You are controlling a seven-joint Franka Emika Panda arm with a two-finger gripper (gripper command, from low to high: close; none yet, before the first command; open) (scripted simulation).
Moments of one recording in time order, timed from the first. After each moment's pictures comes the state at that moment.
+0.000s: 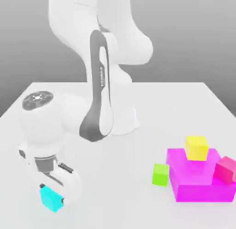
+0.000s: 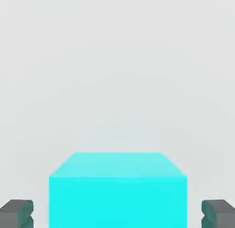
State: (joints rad) arm -0.29 0.37 -0.09 -2.54 0.15 2.91 0.91
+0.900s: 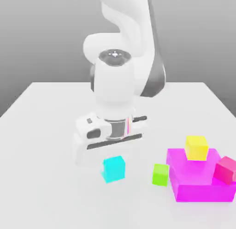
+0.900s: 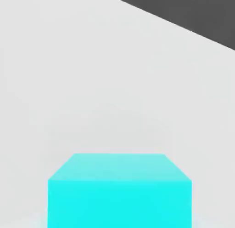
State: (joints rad) arm -0.01 -0.05 0.06 -2.75 -0.06 2.71 0.27
